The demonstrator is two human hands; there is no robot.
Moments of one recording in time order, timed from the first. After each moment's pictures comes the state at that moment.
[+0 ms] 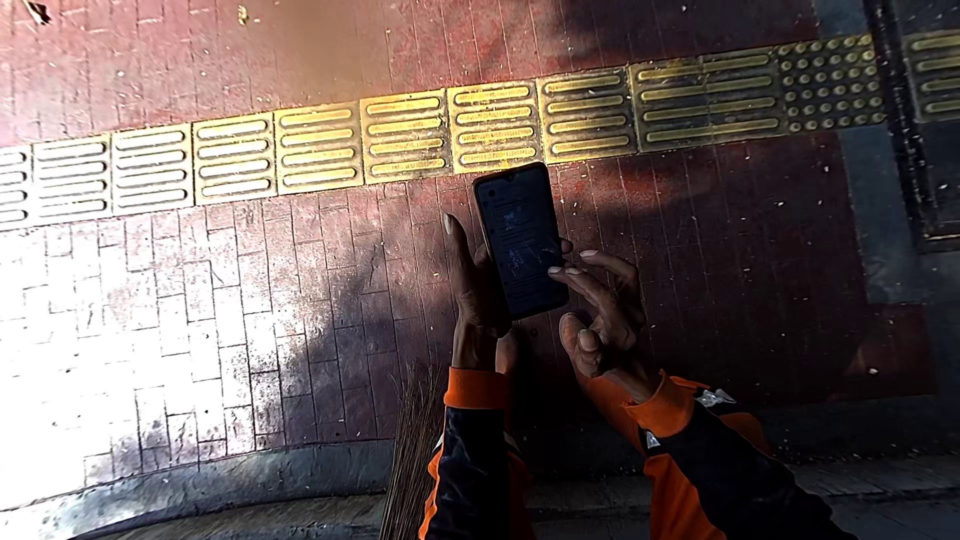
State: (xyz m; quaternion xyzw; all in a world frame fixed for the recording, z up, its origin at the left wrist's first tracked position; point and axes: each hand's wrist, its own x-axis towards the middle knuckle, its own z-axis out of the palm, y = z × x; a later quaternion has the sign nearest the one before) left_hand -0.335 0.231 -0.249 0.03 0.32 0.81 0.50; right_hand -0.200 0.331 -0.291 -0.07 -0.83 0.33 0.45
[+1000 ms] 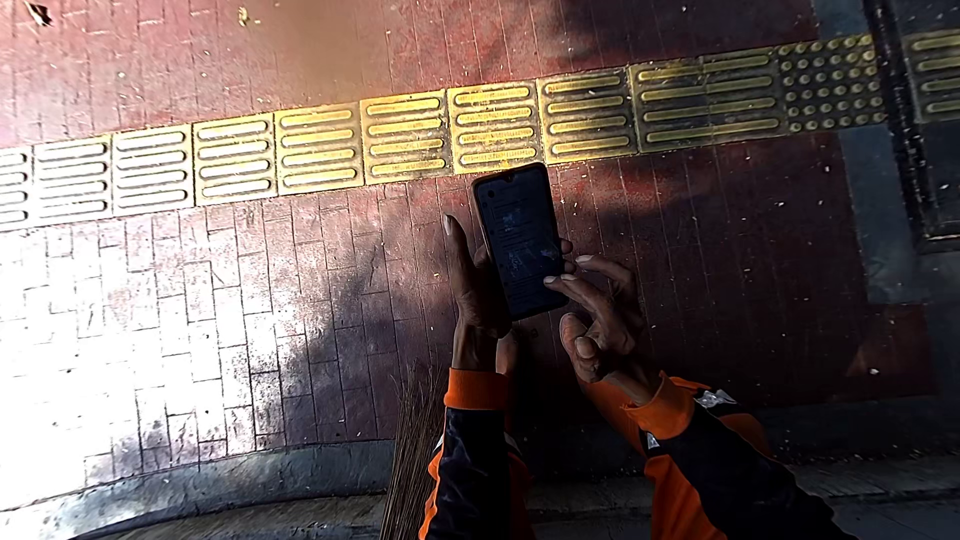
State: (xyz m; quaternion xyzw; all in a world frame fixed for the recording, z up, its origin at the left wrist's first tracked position) left_hand -0.335 0.231 -0.248 0.03 0.33 0.81 0.49; right_hand -0.202 0.327 -0.293 -0.06 -0.82 0.34 0.46
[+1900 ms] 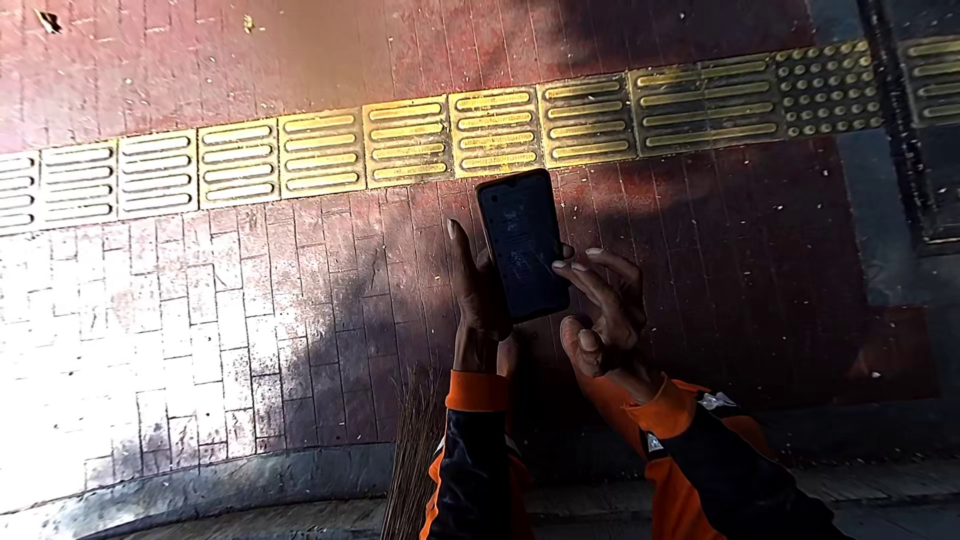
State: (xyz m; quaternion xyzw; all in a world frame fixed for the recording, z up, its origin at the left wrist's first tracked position) left_hand -0.334 0.233 -0.246 0.01 0.35 0.81 0.47; right_hand -0.204 0.334 -0.291 -0.06 -0.82 0.33 0.46
